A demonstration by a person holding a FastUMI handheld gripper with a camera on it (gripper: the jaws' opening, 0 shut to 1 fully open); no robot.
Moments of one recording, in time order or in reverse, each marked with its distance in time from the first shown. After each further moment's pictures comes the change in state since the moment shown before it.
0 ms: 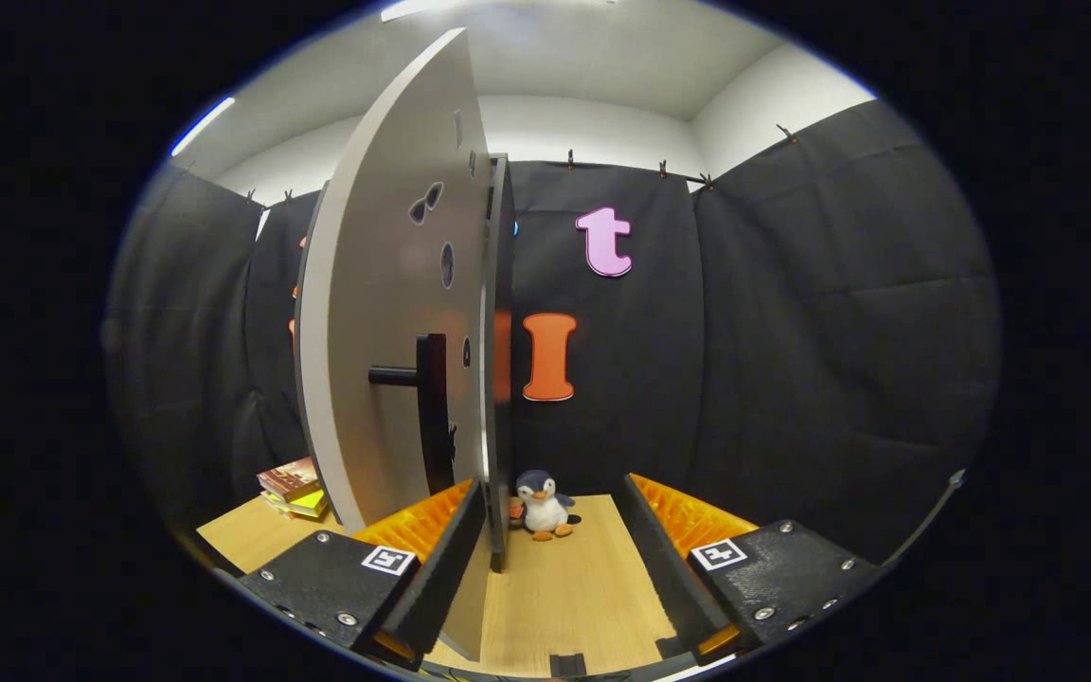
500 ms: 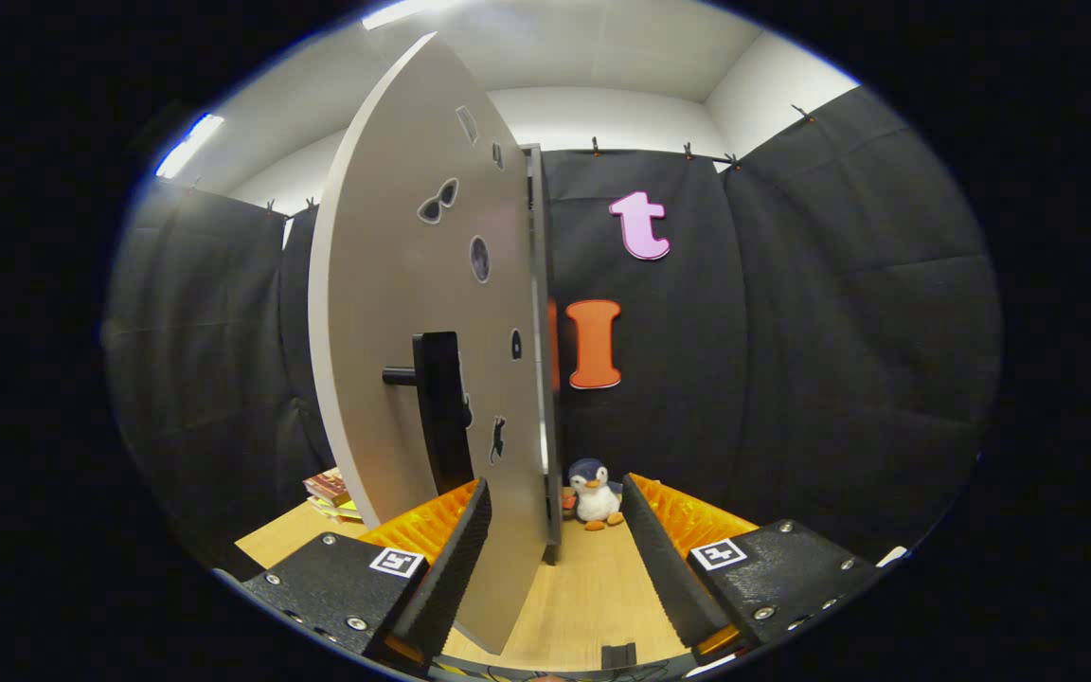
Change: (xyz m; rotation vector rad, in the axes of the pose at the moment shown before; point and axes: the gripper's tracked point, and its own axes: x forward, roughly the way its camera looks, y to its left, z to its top) arm -0.006 0.064 -0.004 0.032 0.040 0.141
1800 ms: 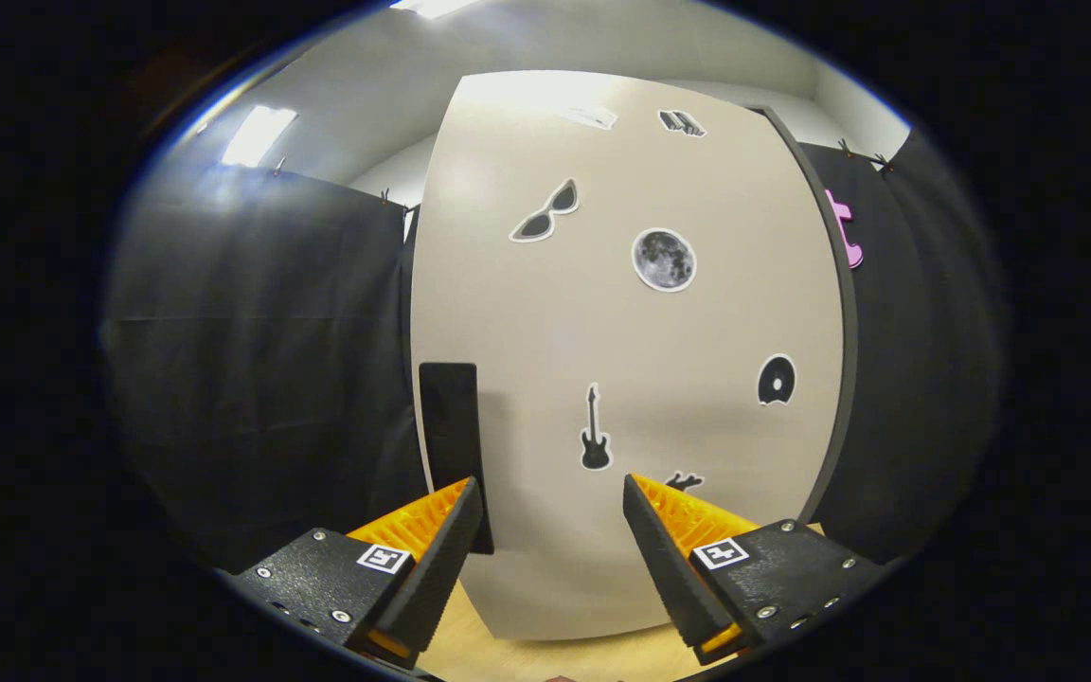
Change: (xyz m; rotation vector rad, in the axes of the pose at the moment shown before) arm 0.156 0.236 0.023 -0.038 -0.049 0.386
